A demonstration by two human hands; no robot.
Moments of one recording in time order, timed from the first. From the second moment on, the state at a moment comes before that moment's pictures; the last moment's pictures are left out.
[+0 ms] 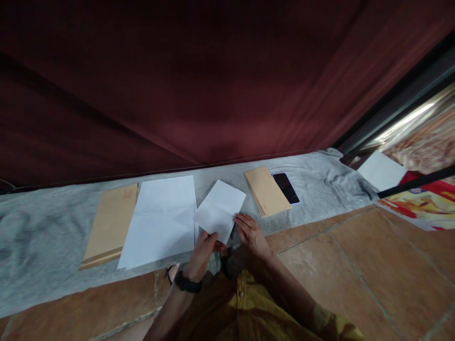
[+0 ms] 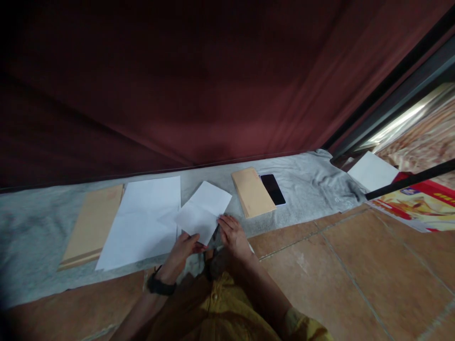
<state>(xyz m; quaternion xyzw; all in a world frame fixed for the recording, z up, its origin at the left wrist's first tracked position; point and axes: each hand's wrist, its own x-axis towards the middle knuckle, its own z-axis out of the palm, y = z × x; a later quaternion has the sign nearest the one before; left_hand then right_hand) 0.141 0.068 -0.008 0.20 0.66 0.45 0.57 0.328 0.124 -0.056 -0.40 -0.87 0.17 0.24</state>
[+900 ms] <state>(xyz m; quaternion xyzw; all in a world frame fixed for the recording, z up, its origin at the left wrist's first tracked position) 0.068 0.140 0.012 0.54 0.75 0.06 0.37 0.339 0.115 -0.060 -0.40 -0.87 0.15 0.25</state>
